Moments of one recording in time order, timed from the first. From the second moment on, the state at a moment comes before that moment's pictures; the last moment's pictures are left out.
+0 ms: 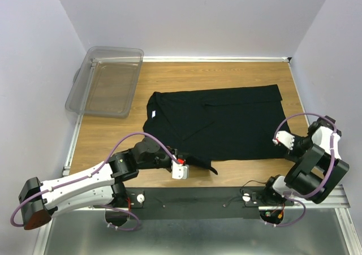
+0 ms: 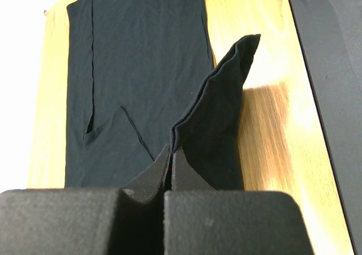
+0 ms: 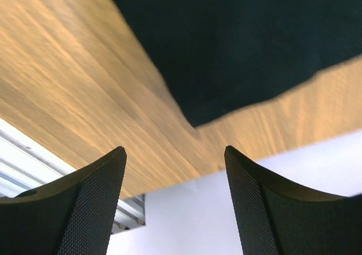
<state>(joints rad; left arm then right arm) -1.09 0.78 0.50 -0.09 0.29 0.76 -0.70 1.33 0.80 -0.96 -0.10 -1.89</state>
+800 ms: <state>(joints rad) -1.09 0.78 0.49 -0.07 0.27 0.73 -0.70 1.42 0.72 -0.82 -0.08 -1.89</state>
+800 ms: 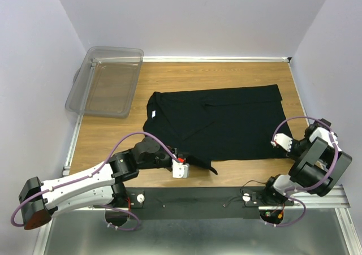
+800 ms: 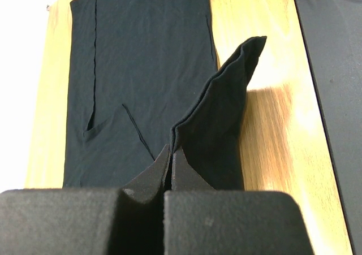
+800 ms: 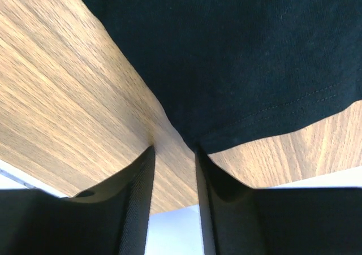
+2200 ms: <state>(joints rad) -1.08 0.73 0.47 -0.04 0.24 0.72 -0.70 1.44 0.80 -0.93 -0.23 -1.89</state>
